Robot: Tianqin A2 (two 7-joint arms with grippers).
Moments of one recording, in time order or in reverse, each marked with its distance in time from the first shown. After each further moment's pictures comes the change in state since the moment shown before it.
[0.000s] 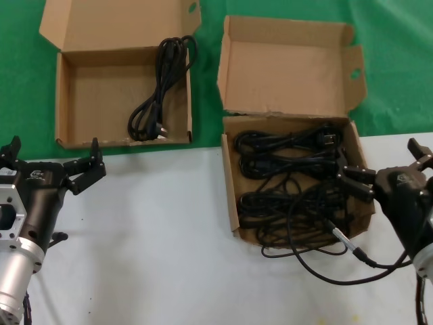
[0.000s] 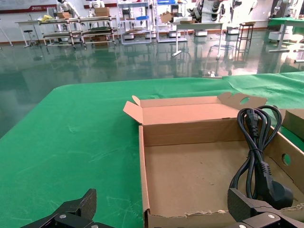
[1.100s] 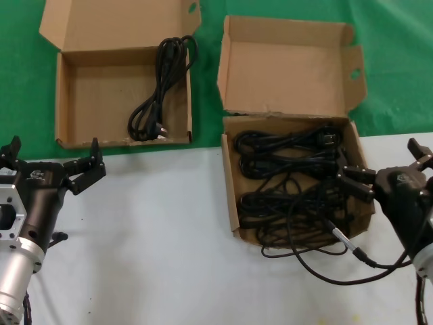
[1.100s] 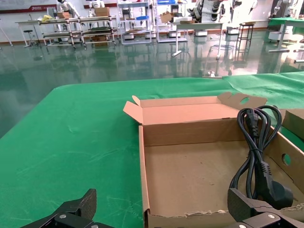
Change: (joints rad) left arm 0.000 0.000 0.000 0.000 0.000 0.000 0.000; right arm 0.000 0.000 0.000 0.000 0.000 0.000 0.000
